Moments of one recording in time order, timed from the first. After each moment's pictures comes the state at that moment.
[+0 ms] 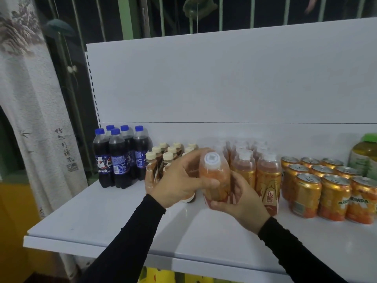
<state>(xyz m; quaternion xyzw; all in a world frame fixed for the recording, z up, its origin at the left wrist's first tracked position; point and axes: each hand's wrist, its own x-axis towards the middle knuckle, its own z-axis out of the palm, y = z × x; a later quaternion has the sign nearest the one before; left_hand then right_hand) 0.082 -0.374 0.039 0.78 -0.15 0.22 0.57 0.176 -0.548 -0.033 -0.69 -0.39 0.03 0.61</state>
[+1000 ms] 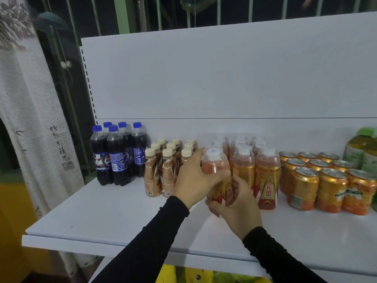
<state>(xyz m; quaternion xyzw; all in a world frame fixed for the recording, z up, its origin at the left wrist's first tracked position) 0.098 -0.400 0.021 0.84 0.01 0.28 0.47 0.163 -0.527 -0.070 -0.78 -0.27 -0.14 0.55</state>
